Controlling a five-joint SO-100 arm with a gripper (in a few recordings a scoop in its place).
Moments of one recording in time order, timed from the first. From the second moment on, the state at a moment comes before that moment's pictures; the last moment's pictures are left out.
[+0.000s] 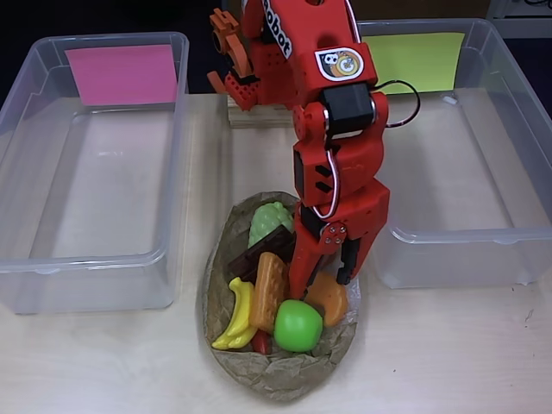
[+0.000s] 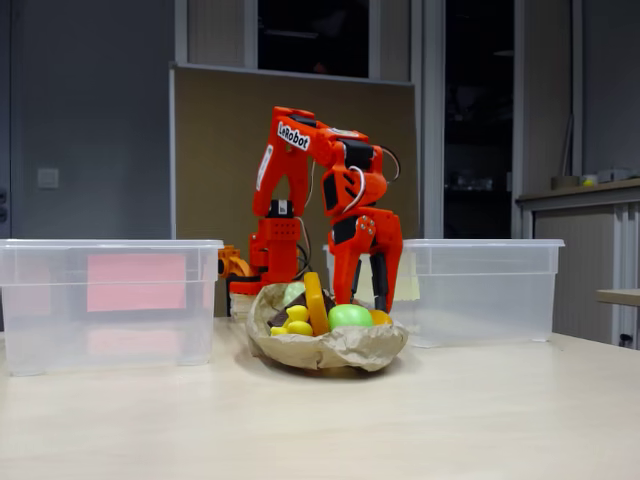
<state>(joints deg) -21.3 68.6 90.9 50.8 74.8</state>
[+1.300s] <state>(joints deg) -23.4 68.9 82.4 58.8 74.7</state>
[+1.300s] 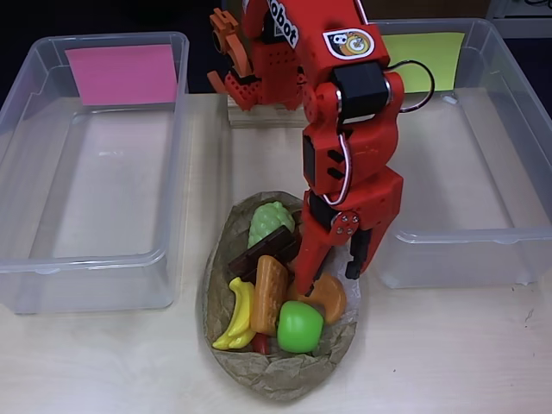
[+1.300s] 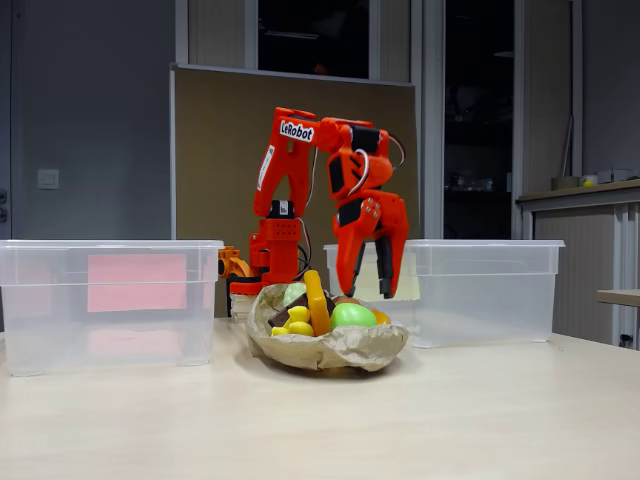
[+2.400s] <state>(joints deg) -24.5 75.9 94.0 60.1 60.6</state>
